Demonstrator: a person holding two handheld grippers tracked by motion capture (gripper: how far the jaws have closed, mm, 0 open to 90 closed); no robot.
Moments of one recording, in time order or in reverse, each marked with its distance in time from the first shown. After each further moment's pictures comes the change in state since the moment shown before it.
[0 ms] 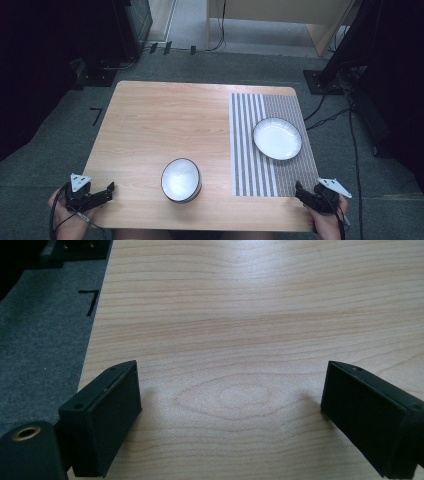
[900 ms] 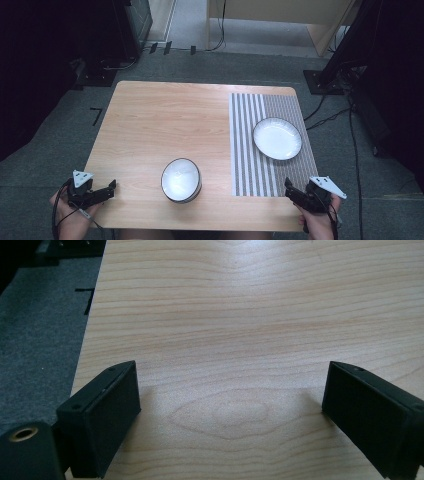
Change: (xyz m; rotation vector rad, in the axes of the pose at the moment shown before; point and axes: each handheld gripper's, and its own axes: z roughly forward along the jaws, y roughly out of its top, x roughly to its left) left arm -0.001 0.007 0.006 0.014 -0.004 0.005; right arm 0.042 0.018 -0.030 -0.056 0.085 0.000
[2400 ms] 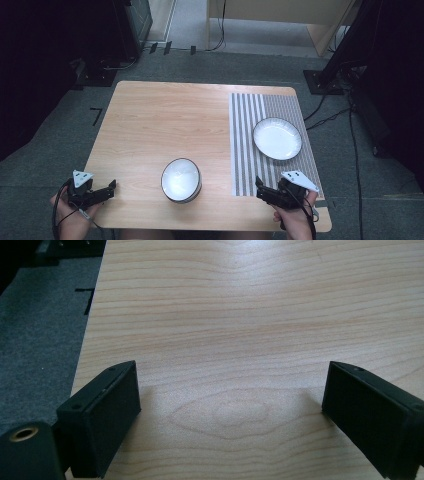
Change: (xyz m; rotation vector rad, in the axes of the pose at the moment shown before) left arm 0.000 0.000 0.000 0.001 0.000 0.001; right arm 0.078 0.018 -0.011 0.000 0.153 -0.079
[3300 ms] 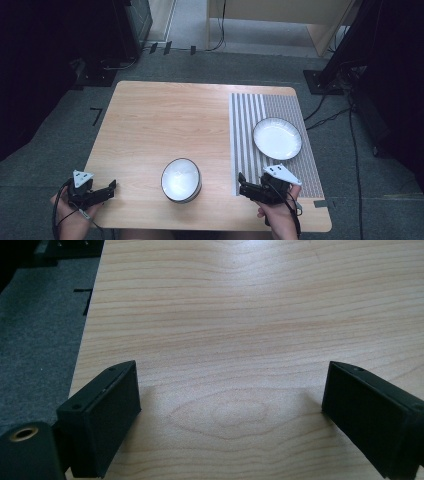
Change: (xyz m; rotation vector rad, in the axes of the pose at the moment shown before) left arm 0.000 0.000 0.000 0.000 -0.004 0.004; right arm 0.044 0.017 0.005 0.005 0.069 -0.009
